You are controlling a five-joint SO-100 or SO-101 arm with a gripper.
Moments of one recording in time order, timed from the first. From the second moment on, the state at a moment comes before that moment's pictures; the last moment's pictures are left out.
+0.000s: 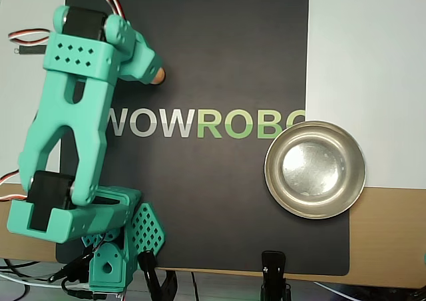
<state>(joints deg) 8.7 82.4 85.2 83.8 -72.8</state>
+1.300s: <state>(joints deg) 12.0 82.4 89.0 83.2 -76.4</state>
